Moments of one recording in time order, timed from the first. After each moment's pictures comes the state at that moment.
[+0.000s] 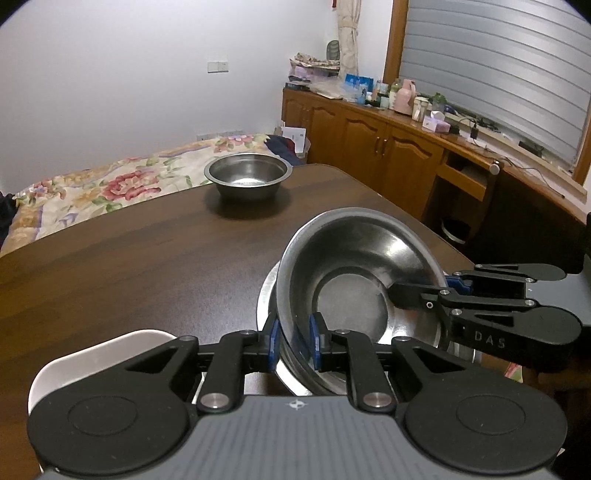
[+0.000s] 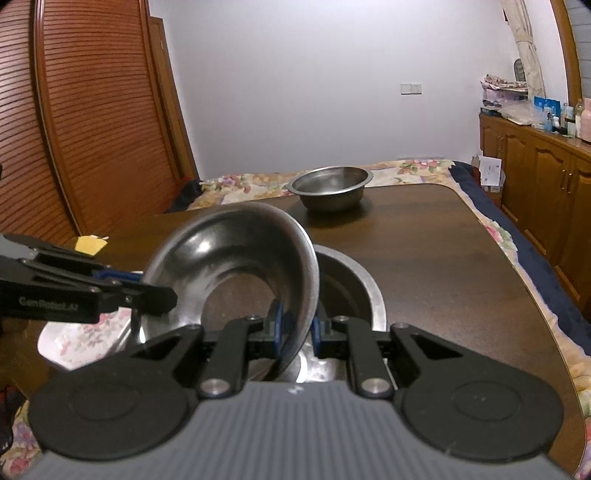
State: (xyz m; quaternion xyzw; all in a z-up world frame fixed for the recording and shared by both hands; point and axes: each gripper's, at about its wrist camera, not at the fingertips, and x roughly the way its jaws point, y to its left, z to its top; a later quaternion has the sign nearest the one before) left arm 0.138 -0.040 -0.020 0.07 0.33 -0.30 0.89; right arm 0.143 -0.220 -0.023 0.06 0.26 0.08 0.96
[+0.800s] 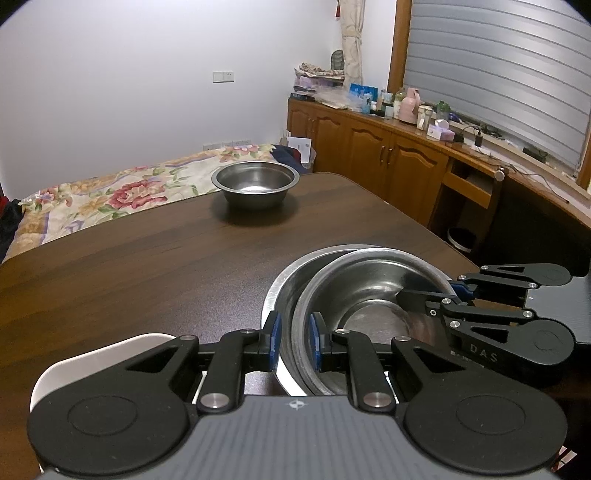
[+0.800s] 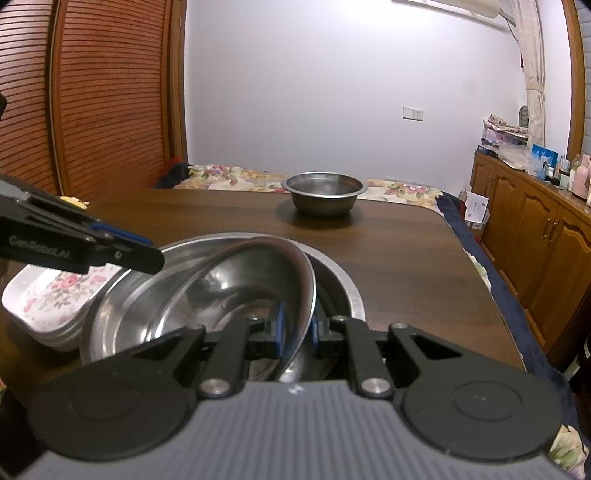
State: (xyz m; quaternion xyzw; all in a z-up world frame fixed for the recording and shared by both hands) left arm 0.137 -0.038 -0.022 0.07 0.32 -0.29 0.90; right arm 0.135 -0.203 -0.028 -0.03 0.25 0.05 0.97
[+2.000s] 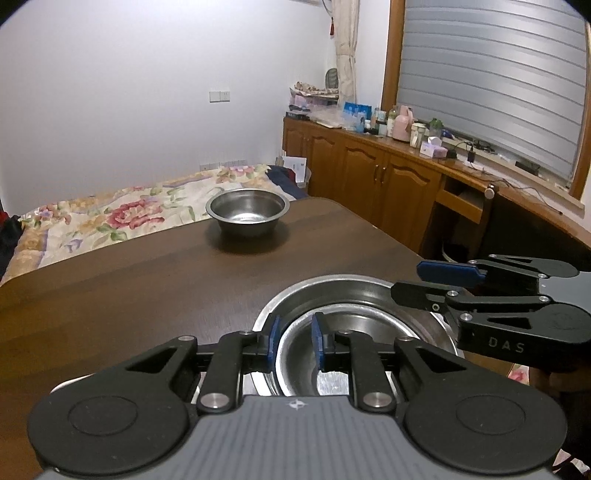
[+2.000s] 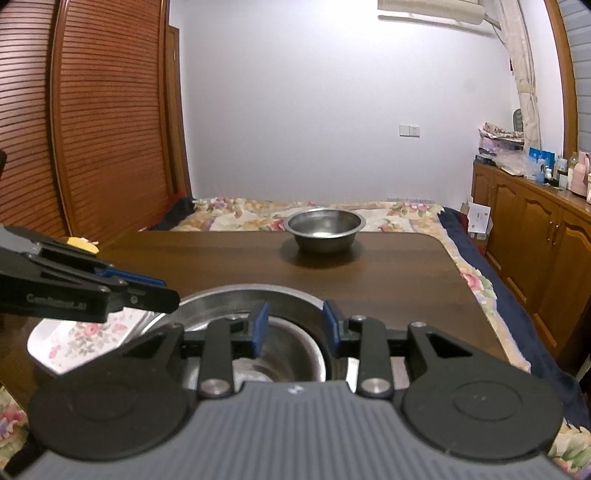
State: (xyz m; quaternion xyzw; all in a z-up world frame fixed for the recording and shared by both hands) left arm 0.125 -0.038 -0.003 0.06 0.29 -0.30 0.91; right arm 0.127 -0.210 0.000 0.01 0.20 0.06 0.98
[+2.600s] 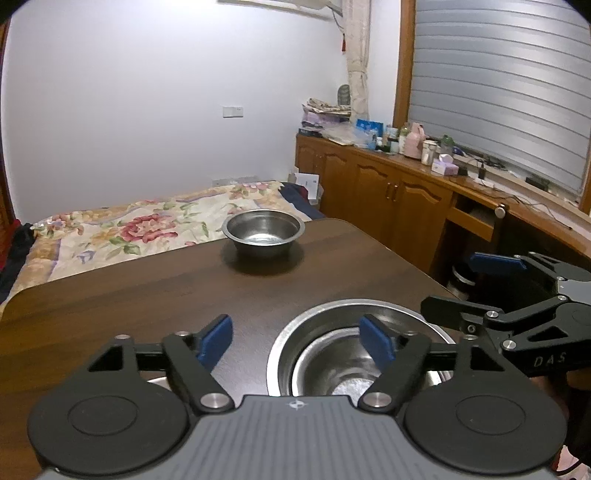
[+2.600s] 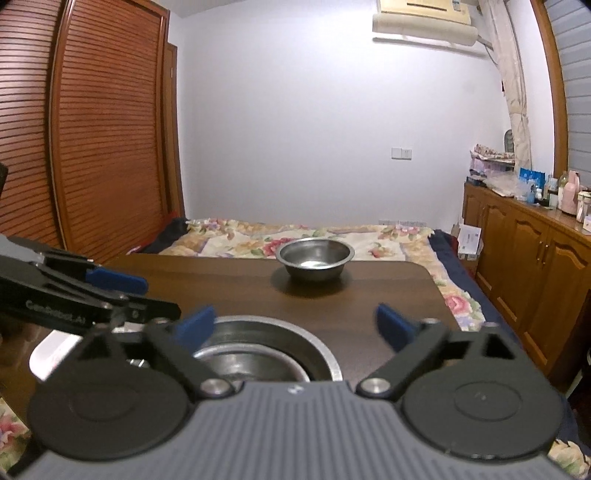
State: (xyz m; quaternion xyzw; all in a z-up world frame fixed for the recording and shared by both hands) left arm 0.128 -0.031 0.005 0.05 0.26 -0.28 0.92; right arm 0.123 -0.213 0.013 0.01 0.17 0.05 0.98
